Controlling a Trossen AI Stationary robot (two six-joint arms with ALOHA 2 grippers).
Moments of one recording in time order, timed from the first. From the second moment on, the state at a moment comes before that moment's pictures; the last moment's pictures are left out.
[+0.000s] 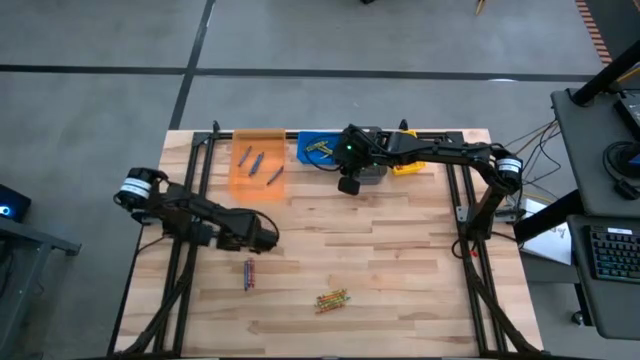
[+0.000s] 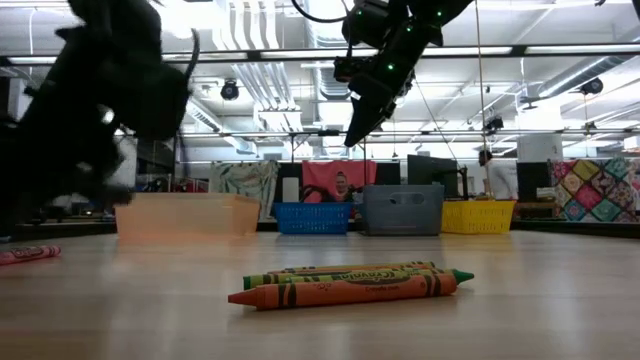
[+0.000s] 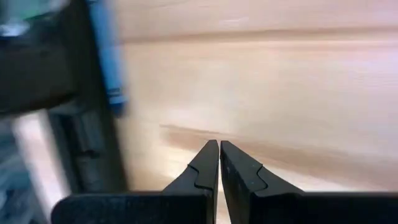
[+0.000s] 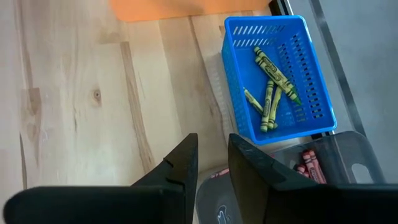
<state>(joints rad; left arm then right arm) -0.21 1.63 0.80 -1.15 0.09 -1.71 -0.34 1.73 1.42 -0.60 0.07 -0.20</state>
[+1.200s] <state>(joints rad) -0.20 1.64 0.94 -1.31 -0.05 -1.19 -0.34 1.73 1.37 -0.55 0.07 -0.24</state>
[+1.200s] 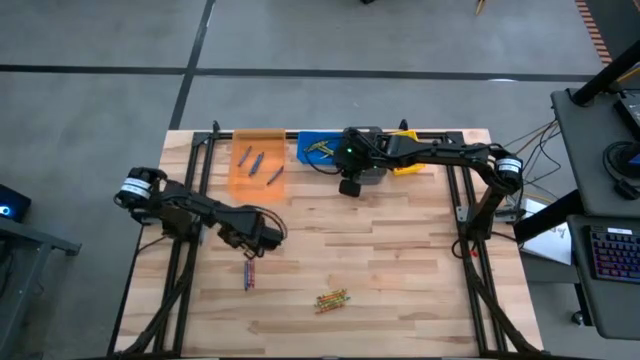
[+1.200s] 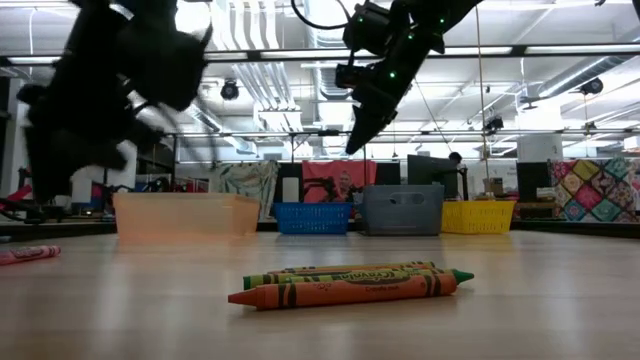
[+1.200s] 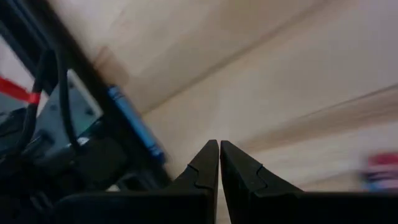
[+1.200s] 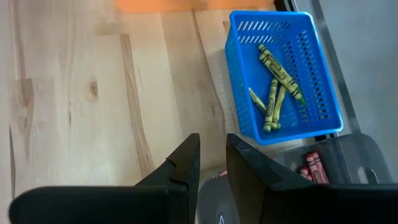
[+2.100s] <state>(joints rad) -0.02 1.64 0.73 -1.36 0.04 -1.25 -0.34 1.73 1.37 -0.53 0.07 -0.24</state>
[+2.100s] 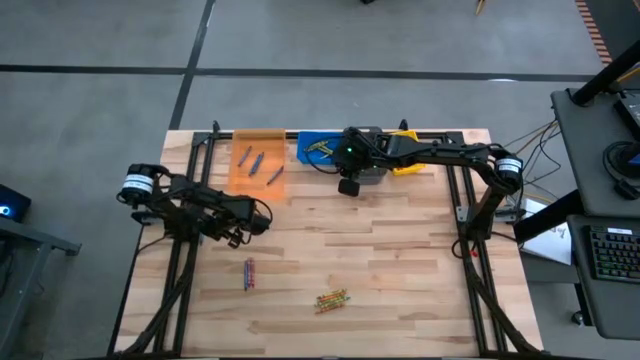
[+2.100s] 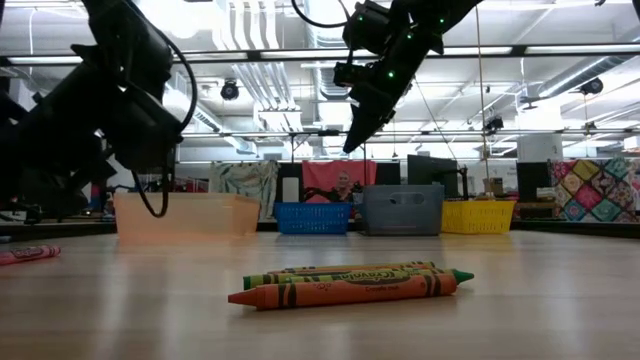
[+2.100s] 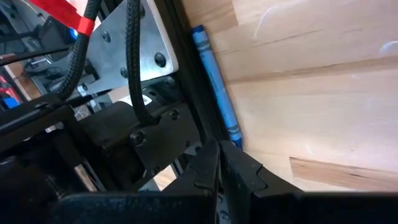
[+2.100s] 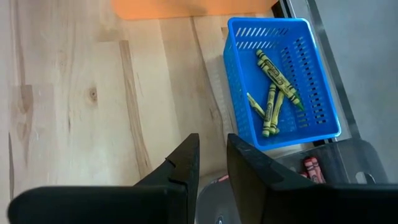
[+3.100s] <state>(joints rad) -0.24 1.38 0.61 -1.05 -0.35 -1.65 -0.34 1.73 1.37 -0.45 0.07 -0.26</state>
